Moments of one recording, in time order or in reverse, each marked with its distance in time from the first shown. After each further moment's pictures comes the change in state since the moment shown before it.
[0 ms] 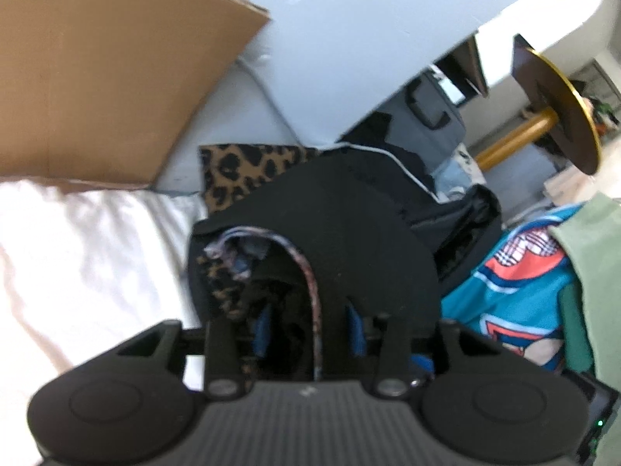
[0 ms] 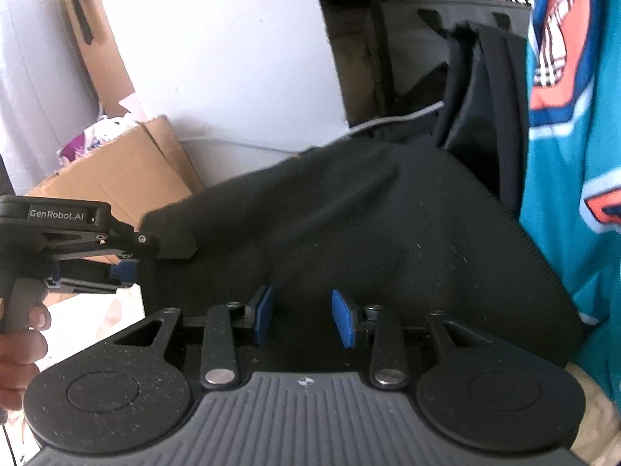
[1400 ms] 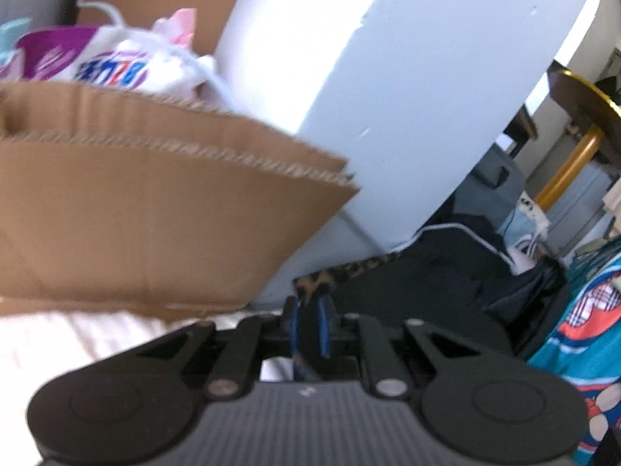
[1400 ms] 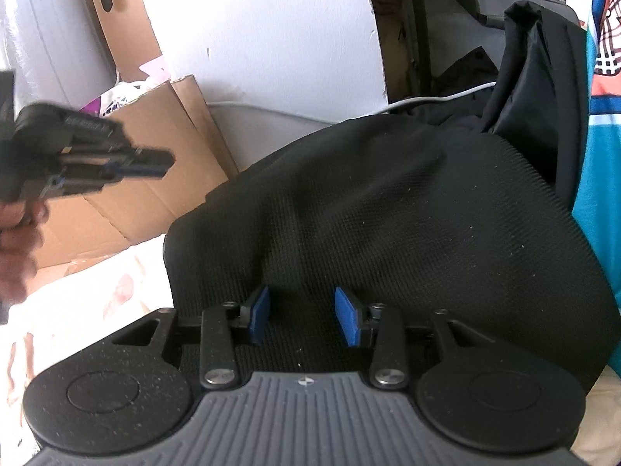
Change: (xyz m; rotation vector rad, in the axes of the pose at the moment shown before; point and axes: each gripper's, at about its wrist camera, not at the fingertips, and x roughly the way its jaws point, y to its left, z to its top) left arm -0.024 0.018 0.049 0.104 -0.165 0.231; right arm 0.027 0.021 -0.003 -0.034 0.065 0.024
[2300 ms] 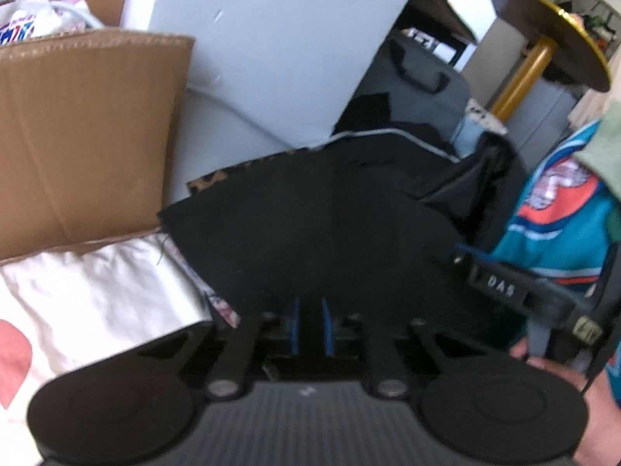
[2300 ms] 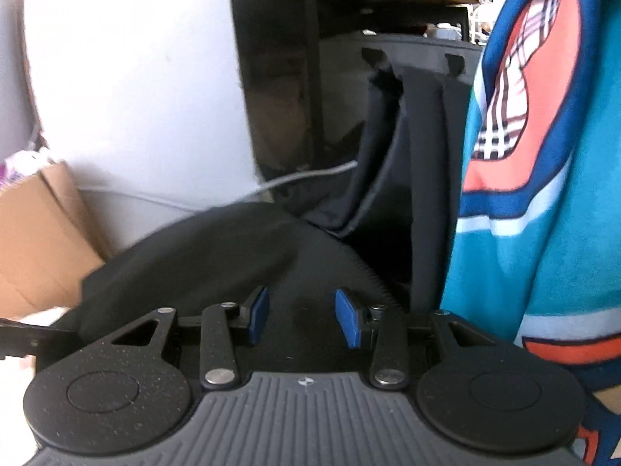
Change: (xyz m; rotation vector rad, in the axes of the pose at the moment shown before) left arm 0.022 -0.070 -0.067 0.201 0.135 -0.061; right arm 0.004 -0.078 0.044 0.003 -0.158 -0.243
